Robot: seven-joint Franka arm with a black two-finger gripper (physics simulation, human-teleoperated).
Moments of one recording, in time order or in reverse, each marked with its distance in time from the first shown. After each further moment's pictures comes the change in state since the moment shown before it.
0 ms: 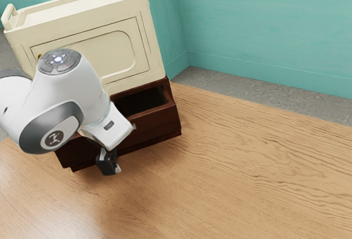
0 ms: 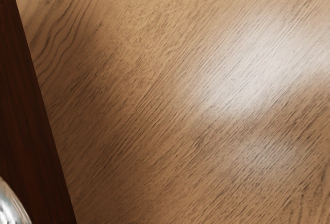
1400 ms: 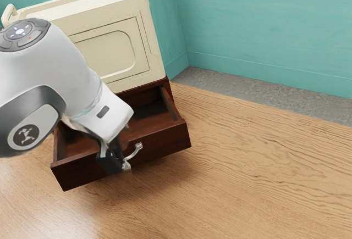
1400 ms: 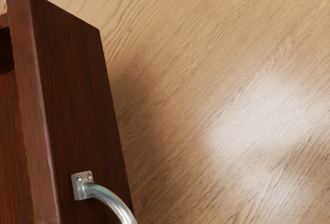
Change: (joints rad) arm 0.159 -0.164 -0.287 0.073 -0.221 -0.135 -0.062
